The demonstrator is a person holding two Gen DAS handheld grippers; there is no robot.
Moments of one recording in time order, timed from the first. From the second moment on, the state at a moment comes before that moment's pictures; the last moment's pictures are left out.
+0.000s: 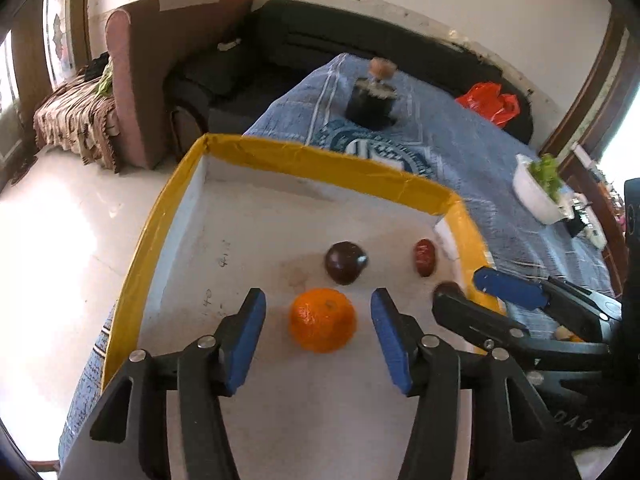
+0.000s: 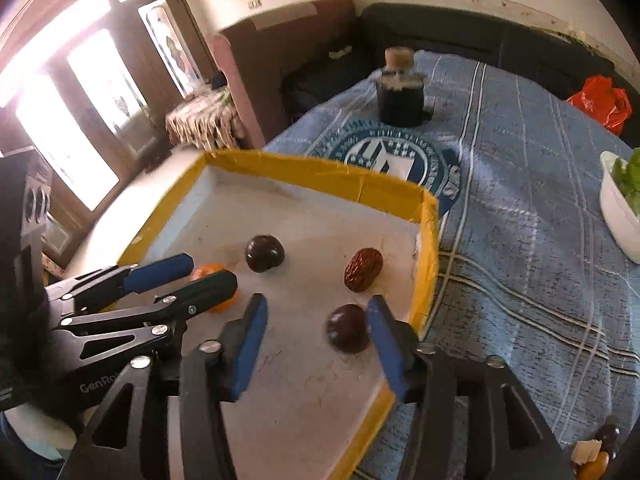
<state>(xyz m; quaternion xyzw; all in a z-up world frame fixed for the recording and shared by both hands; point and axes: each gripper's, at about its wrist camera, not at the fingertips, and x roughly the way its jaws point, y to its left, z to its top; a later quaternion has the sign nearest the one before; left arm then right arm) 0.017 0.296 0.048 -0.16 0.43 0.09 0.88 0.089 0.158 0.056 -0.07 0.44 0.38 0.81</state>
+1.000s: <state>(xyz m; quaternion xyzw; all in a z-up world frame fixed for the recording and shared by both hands) -0.076 0.084 0.105 -0.12 0.24 -0.09 0.96 -0.011 -0.131 0.122 0.02 0.24 0.22 0.94</state>
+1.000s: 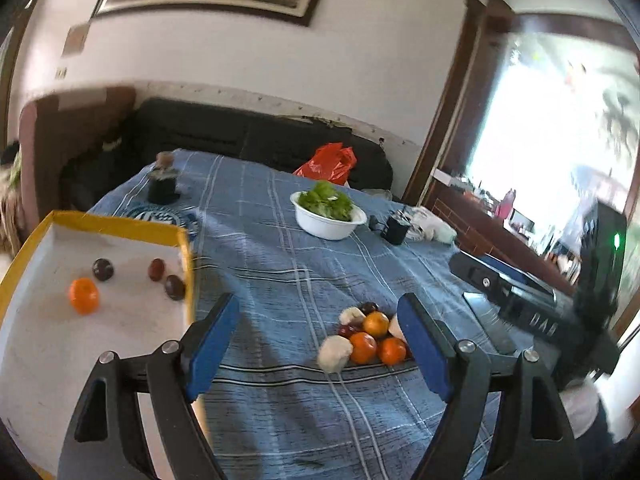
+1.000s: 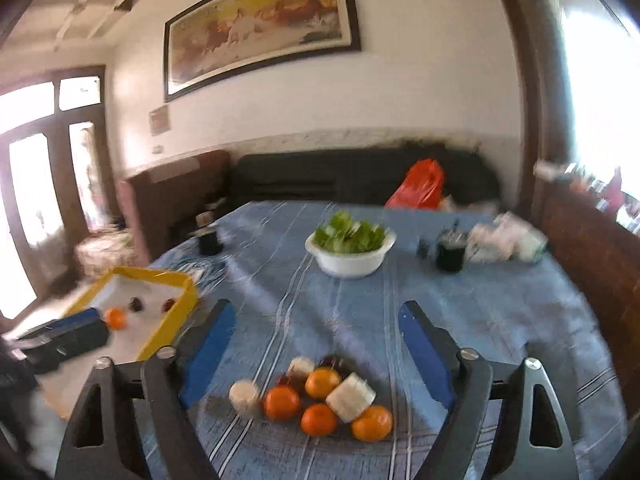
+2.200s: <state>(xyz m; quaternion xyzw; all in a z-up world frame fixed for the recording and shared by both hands) 0.010 0.023 0.029 -0.04 0.43 -0.06 0.90 0.028 -0.197 0.074 0.14 0.34 0.21 0.90</state>
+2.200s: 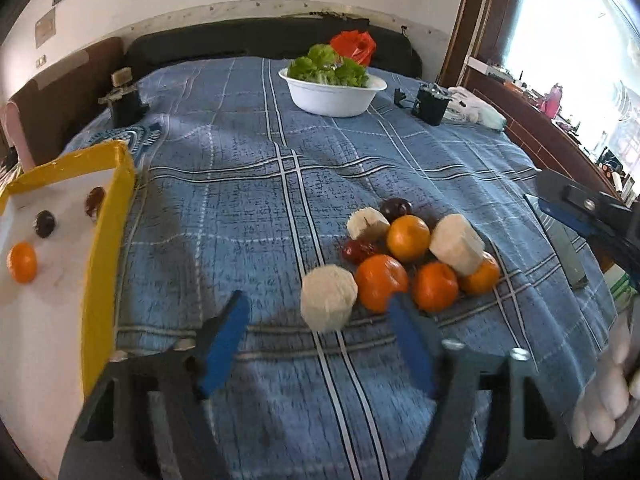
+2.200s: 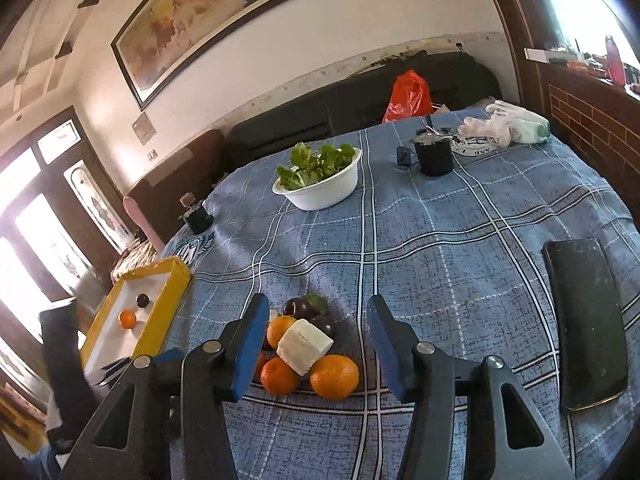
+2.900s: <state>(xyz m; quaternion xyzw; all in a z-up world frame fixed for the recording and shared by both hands) 0.010 0.037 0.022 -0.11 0.40 -0.14 0.90 0.050 -0.146 0.032 0.06 0.41 0.21 0.89</state>
